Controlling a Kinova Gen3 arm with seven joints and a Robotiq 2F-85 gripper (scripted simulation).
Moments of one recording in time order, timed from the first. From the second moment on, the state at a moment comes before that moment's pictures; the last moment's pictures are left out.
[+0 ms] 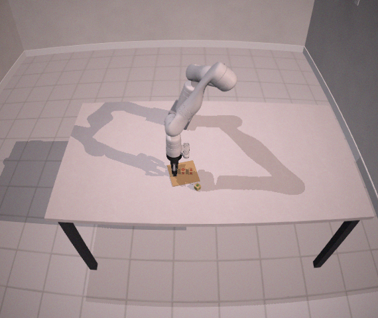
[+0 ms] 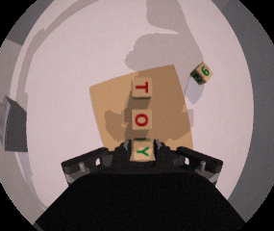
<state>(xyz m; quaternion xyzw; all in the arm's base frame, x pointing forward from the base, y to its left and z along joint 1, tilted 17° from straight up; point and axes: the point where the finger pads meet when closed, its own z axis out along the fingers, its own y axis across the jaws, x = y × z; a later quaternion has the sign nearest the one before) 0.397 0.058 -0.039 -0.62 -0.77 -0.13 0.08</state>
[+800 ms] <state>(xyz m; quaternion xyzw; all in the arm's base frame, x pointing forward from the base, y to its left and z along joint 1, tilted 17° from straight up) 0.390 0.048 -0.021 -0.62 -0.77 -0.12 0.09</state>
